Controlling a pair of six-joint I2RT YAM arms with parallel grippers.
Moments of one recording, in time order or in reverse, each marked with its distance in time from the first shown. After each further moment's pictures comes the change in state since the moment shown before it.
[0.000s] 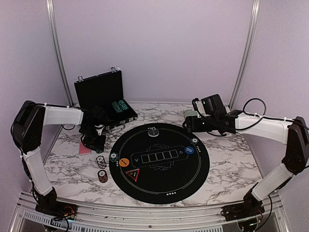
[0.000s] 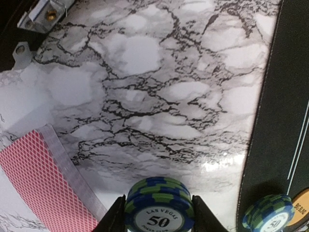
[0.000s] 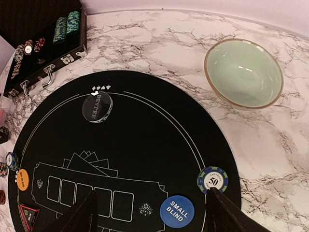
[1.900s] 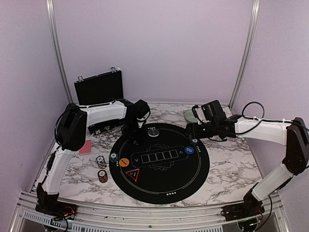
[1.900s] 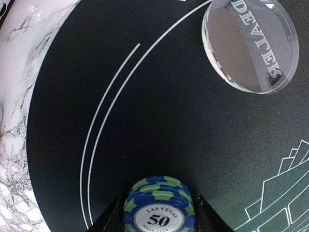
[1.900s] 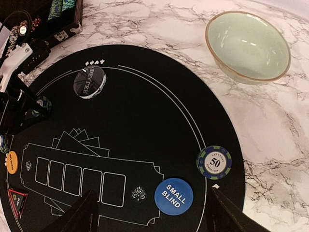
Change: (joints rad) left arm -0.277 0.555 0.858 -0.245 0.009 -0.039; right arm 0.001 -0.009 -0.075 0.000 -0.021 -0.015
